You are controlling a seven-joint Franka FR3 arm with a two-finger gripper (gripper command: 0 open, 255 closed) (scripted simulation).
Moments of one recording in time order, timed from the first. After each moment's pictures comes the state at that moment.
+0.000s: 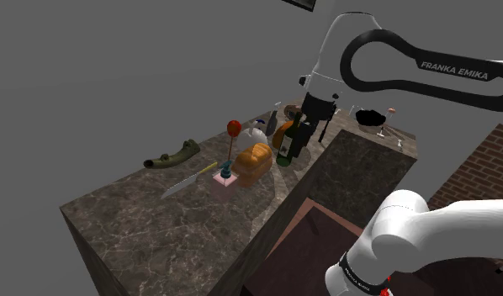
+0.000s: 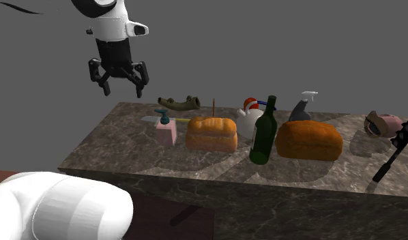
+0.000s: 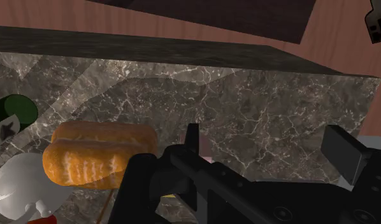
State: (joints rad) arm 0.01 -0.81 0.06 -2.44 0.12 1.65 -0.17
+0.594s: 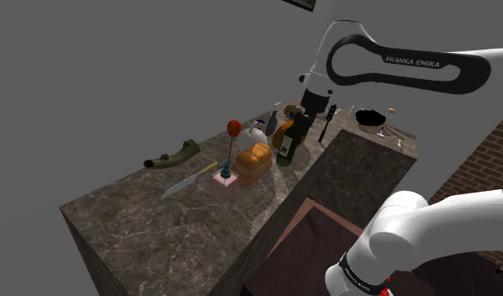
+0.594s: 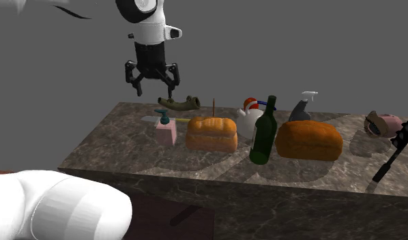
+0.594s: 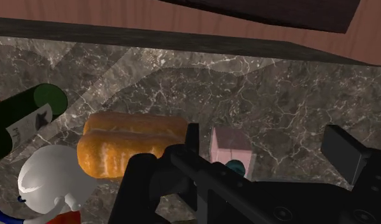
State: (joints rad) arm -0.04 -0.68 -0.07 -2.39 0.02 1.73 -0.32
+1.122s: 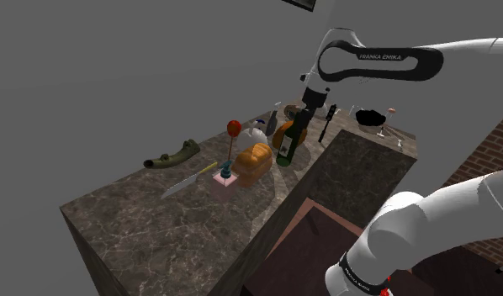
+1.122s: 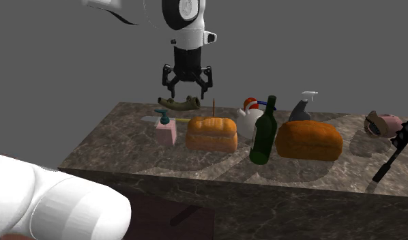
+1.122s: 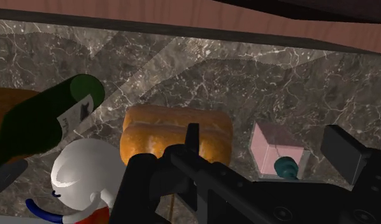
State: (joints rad) arm -0.08 -0.49 -0.21 -2.29 -0.04 1.82 -0.49
